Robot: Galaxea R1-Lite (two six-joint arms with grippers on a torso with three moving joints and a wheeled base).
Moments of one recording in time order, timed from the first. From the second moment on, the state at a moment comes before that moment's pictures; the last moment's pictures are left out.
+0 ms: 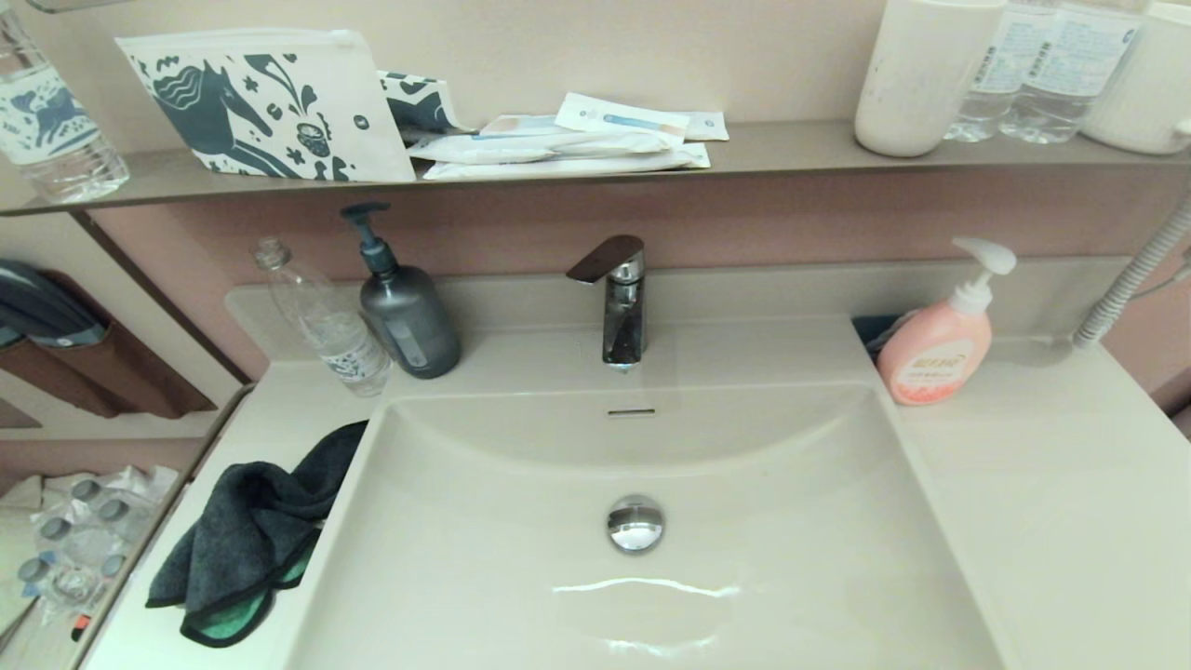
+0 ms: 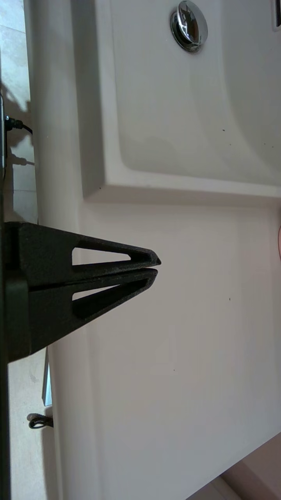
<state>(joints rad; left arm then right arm) 0.01 0.00 -0.01 0.03 0.04 -0.13 0.00 0.00 -0.02 0.05 -0.02 0.02</state>
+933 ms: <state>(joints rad) 0.01 0.00 -0.01 0.03 0.04 -0.13 0.00 0.00 -0.02 0.05 -0.02 0.02</state>
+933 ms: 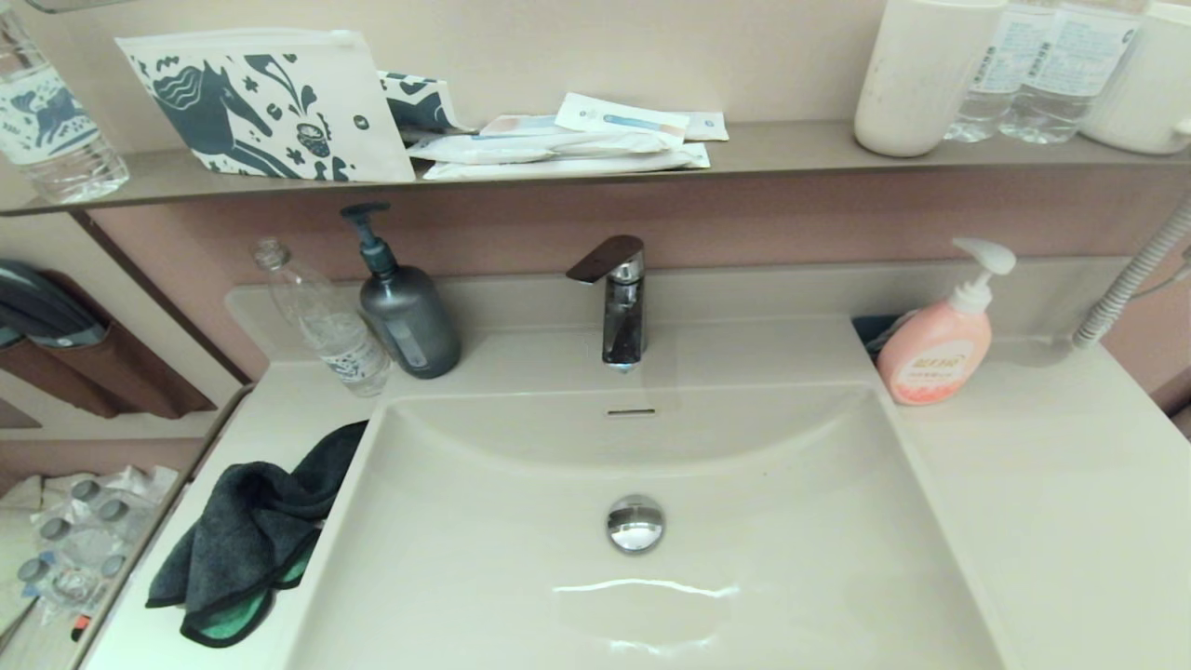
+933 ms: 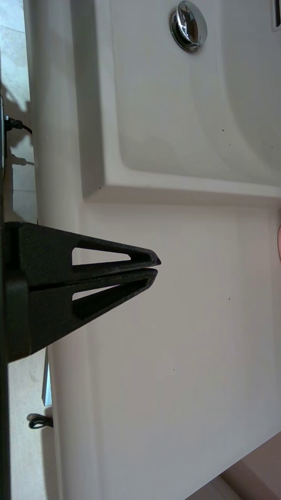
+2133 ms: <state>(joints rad) 0.00 0.10 -0.12 0.03 -0.03 -0.09 0.00 0.00 -0.02 0.05 -0.02 0.02</state>
